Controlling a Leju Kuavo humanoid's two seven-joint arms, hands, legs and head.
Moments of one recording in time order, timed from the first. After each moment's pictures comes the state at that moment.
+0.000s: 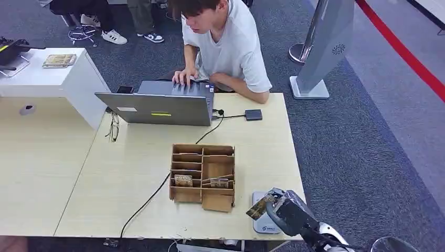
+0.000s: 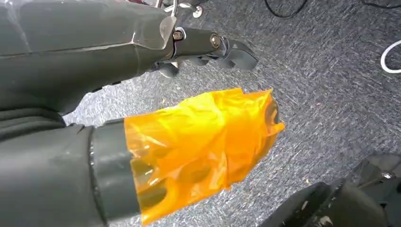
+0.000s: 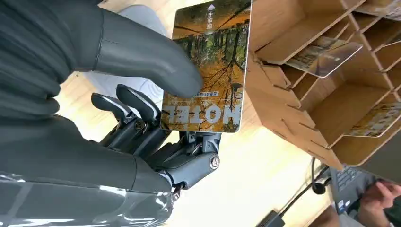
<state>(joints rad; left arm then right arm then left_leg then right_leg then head) 0.08 0.06 -0.64 -0.46 -0.40 0.37 0.13 0.22 -0.26 0.29 -1.65 0.16 0.00 -0.07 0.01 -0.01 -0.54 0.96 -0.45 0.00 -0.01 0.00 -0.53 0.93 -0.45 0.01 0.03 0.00</state>
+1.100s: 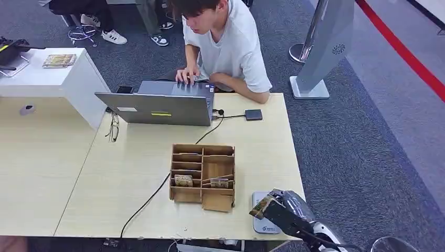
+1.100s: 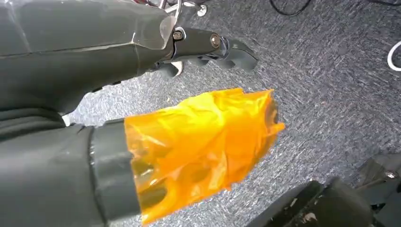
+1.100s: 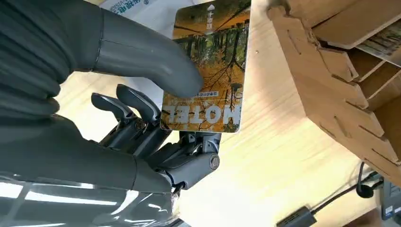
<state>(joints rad) 0.09 0.09 -0.74 -0.53 -0.32 0.37 0.22 0.19 -0.26 0.33 -1.61 0.38 -0.06 0.06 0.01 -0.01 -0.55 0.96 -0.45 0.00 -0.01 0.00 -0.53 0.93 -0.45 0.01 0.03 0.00</state>
